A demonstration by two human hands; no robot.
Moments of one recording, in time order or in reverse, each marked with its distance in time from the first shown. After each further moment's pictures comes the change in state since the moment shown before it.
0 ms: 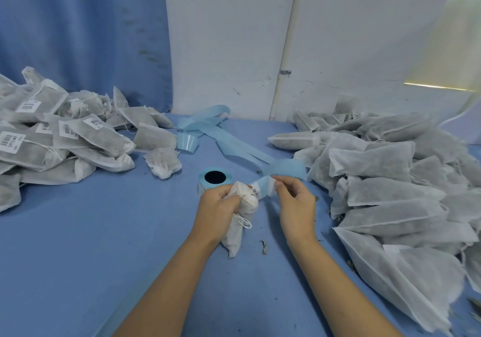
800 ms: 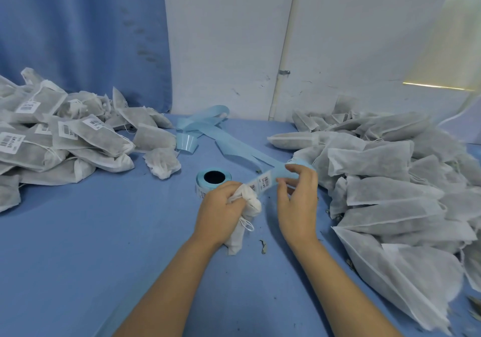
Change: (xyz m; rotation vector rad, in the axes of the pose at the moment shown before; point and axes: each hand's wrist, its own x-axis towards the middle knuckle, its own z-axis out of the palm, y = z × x) left_hand 0.002 -0.007 0.001 0.223 -0.025 0.157; right_hand 0.001 0.001 -0.003 -0.286 0.024 -0.362
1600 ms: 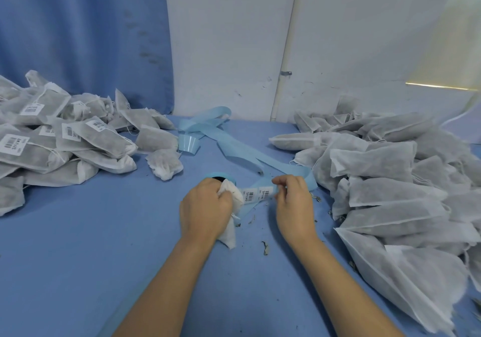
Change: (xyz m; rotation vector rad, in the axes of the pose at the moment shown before) left_hand 0.003 0.002 -0.016 0.528 0.340 0.003; right_hand 0.002 0.010 0.002 -0.237 -0.158 0.008
